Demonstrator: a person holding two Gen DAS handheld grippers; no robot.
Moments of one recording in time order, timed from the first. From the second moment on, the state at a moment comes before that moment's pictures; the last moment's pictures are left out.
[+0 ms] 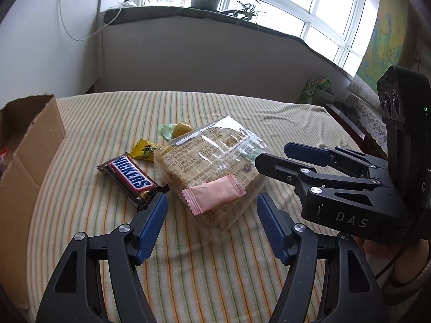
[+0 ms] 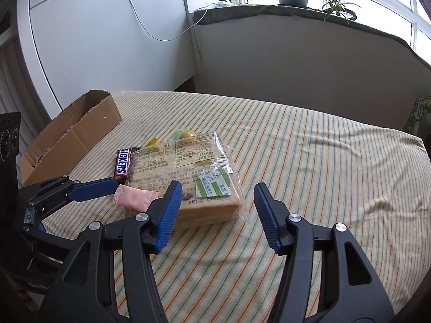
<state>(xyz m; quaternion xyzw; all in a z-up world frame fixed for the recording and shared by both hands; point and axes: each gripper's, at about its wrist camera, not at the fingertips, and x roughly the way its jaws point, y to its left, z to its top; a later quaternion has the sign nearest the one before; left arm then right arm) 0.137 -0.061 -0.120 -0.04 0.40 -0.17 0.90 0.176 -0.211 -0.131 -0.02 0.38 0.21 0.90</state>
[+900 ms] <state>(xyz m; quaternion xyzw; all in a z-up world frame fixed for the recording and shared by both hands) 0.153 -0.050 -0.127 -0.08 0.41 -0.19 0.89 0.197 -0.209 -0.133 -0.02 0.40 0.25 0.88</state>
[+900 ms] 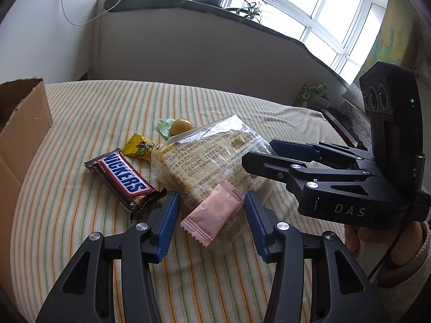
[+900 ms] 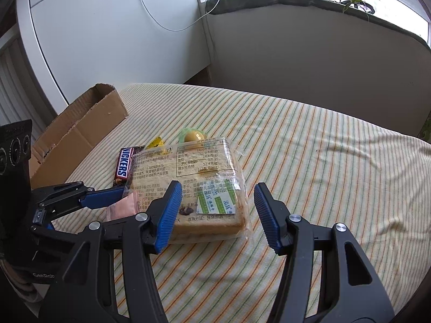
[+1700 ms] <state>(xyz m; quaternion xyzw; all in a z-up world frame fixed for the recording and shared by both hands) 0.140 -0.012 -0.134 -0.14 0.41 -0.23 0.87 0.294 -0.104 -0.156 -0.16 0.52 0.31 0.78</state>
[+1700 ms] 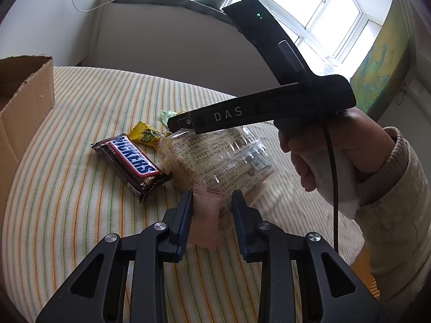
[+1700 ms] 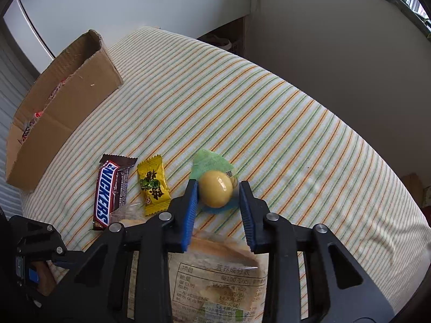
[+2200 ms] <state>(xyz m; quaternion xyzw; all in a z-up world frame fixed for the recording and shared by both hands) 0.134 0.005 -0.129 -0.15 0.40 -0.23 0.88 0.263 -0.131 -0.133 -0.11 0.47 0.30 0.83</state>
